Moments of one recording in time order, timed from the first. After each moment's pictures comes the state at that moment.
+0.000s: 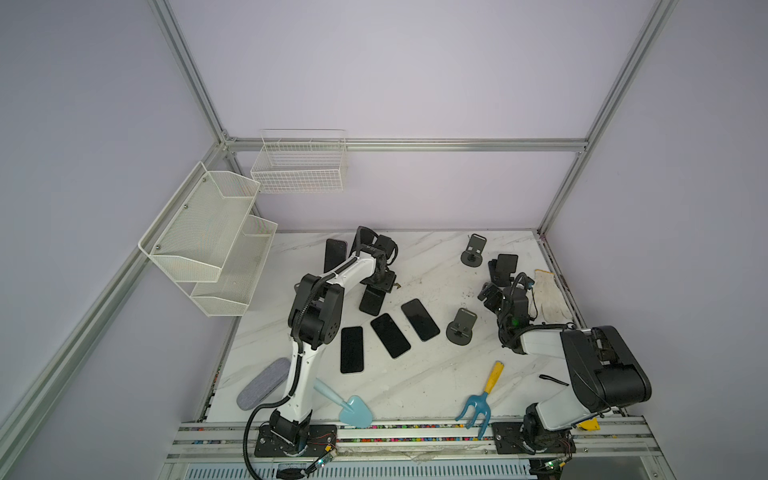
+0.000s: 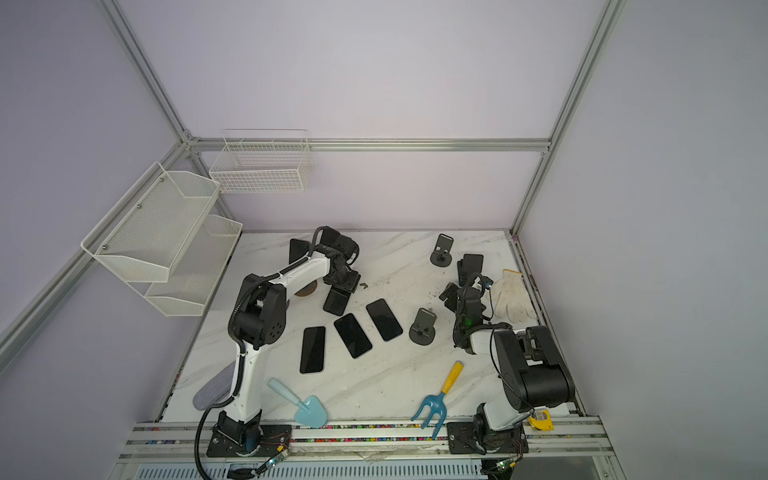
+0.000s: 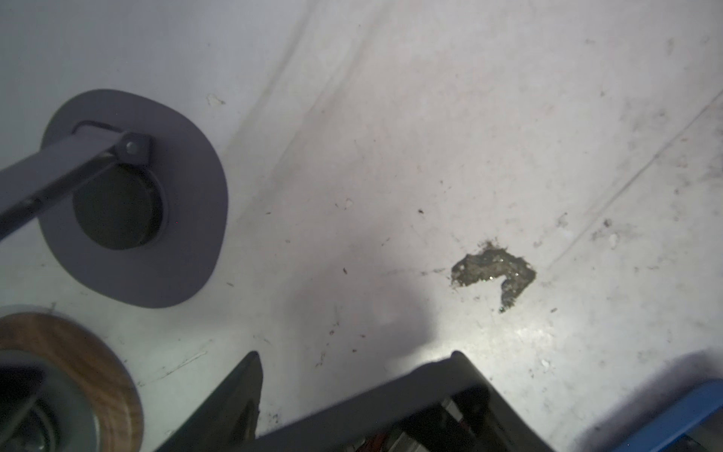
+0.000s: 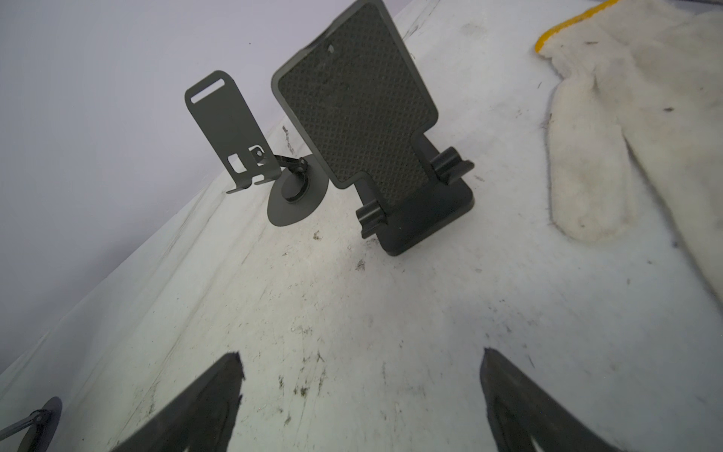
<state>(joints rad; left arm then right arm) -0.43 2.26 1.85 -0.82 -0.12 -0.08 0.16 1.55 0.48 0.61 0.23 0.70</state>
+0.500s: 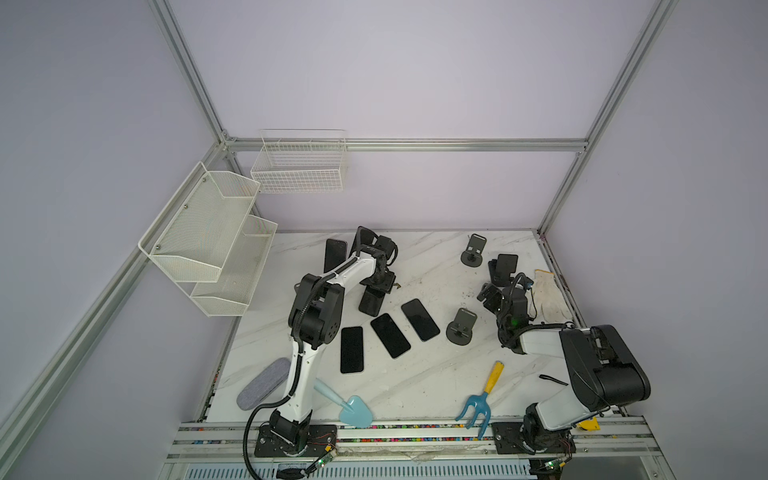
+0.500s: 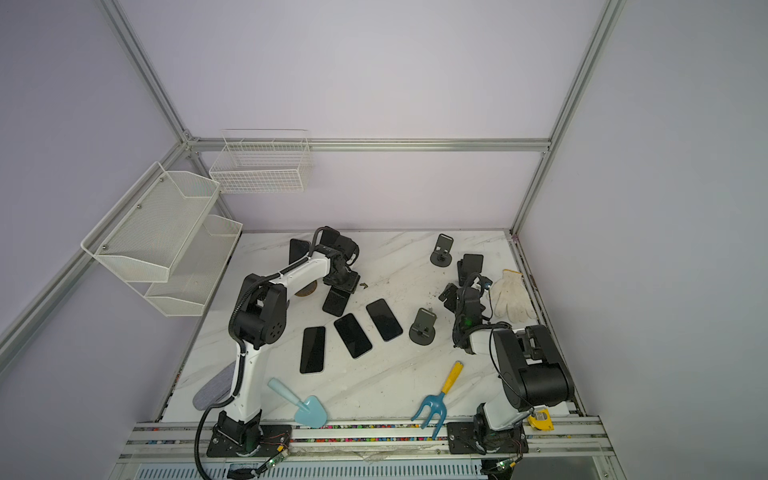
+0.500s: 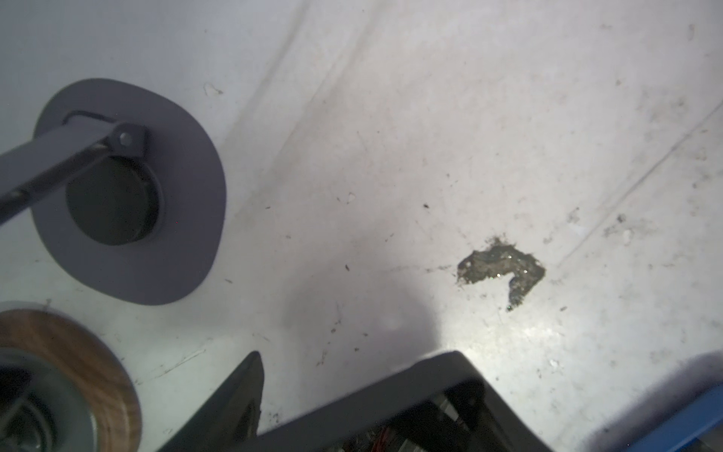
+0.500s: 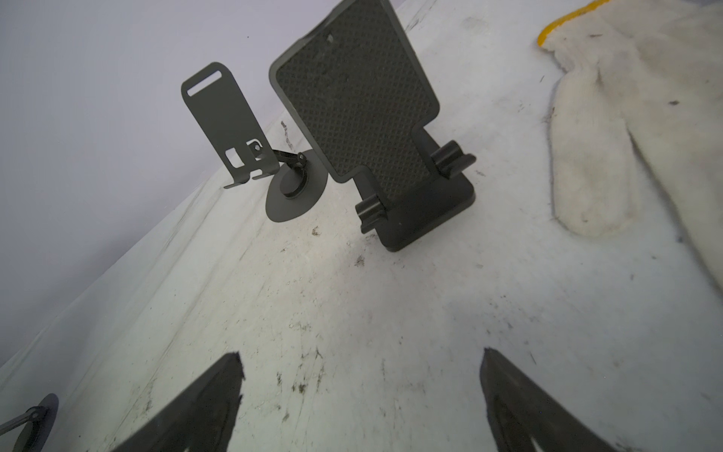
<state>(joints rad) -0.43 2.26 1.85 -0.83 -0.12 -0.08 0.17 1.56 0.48 0.61 0.23 0.70</state>
